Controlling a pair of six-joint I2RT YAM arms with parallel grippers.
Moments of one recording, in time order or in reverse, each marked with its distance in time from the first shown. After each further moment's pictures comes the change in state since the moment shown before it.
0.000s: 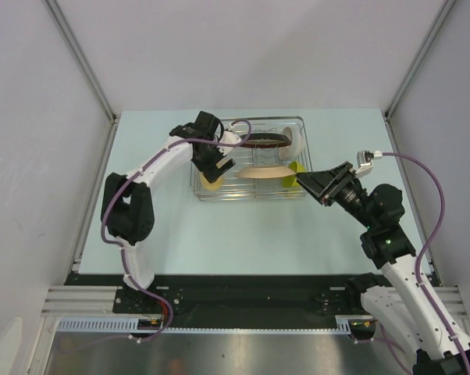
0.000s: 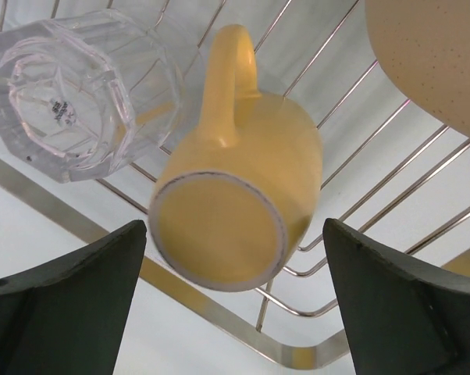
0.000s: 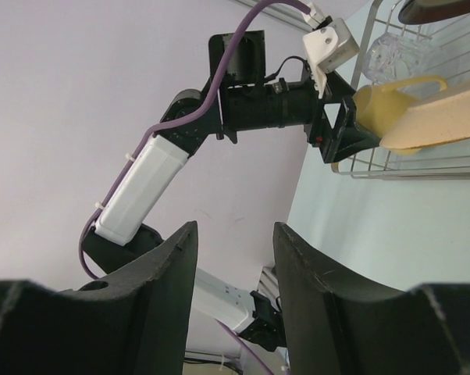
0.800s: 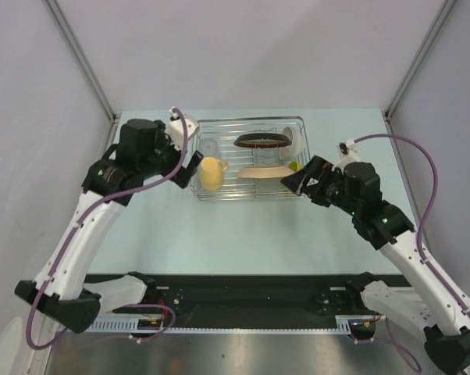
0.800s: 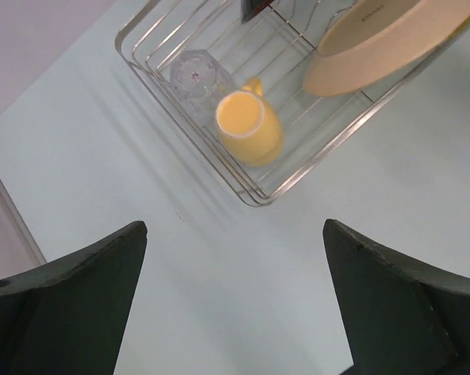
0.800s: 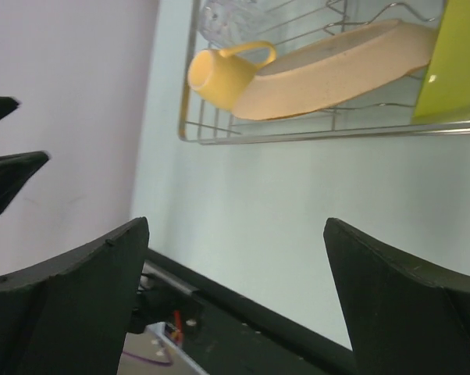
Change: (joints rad) left arm 0.006 -0.715 -0.150 -0.040 0.040 -0.182; right arm 0.163 0.178 0.248 -0.488 0.275 -0.371
